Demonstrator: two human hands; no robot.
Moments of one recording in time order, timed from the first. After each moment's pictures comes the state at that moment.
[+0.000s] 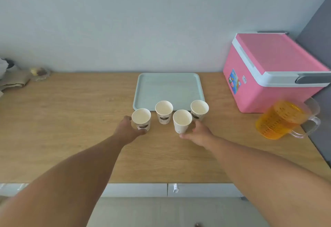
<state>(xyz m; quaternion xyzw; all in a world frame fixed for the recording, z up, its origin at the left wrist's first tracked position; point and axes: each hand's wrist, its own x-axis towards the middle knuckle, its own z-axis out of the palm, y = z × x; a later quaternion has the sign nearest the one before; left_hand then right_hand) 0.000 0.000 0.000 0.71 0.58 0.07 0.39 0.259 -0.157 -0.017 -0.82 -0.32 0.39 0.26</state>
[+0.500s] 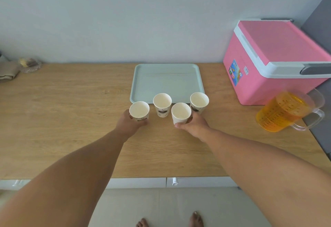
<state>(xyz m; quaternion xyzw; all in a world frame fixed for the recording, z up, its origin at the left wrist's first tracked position) 0.015 0.008 -0.028 0.64 0.58 0.16 0.48 0.256 -0.140 -0.026 -0.82 -0.30 0.38 0.32</state>
